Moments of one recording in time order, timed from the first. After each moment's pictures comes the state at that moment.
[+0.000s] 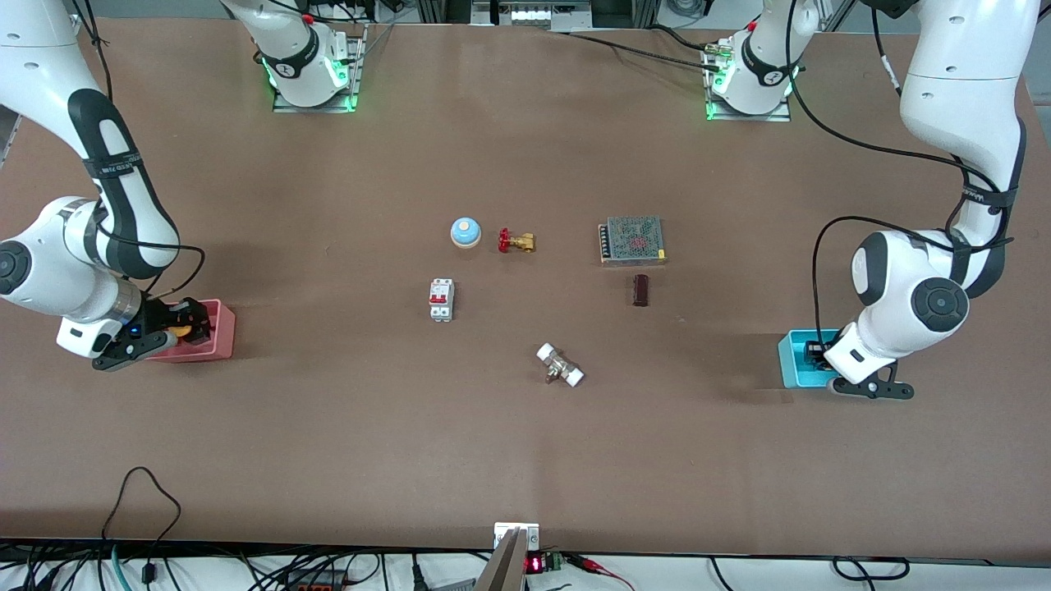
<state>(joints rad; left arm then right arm) 0.05 0.63 0.01 -1.78 0.10 2.43 0.06 -0.27 0.57 0.06 -1.85 0.01 2.42 -0.65</state>
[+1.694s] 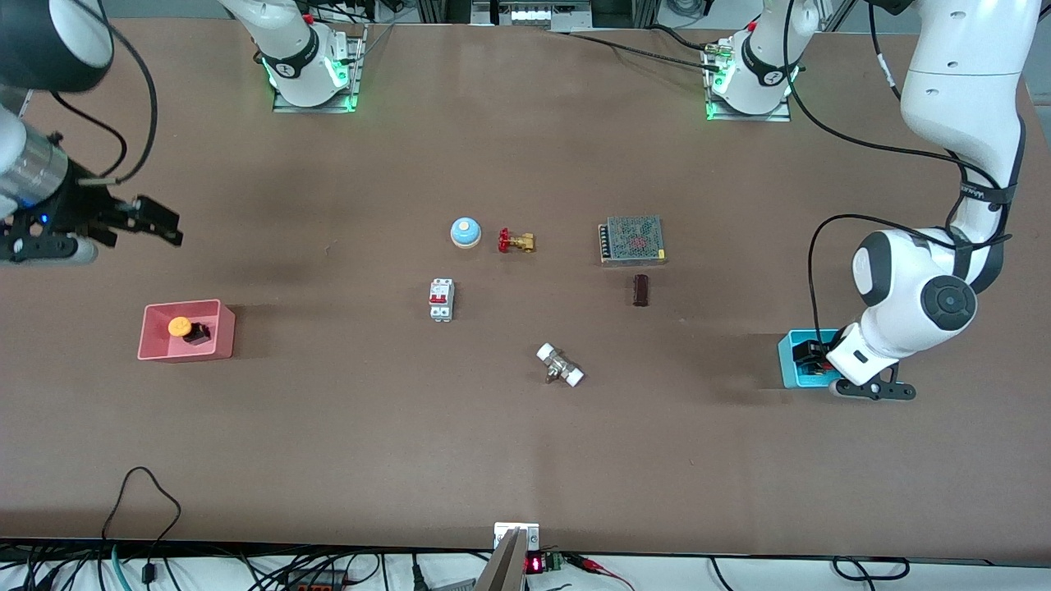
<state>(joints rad) 0.06 0.60 0.01 -1.77 0.04 2.42 0.11 -0.04 0.01 0.08 -1.73 0.00 1.73 0.01</state>
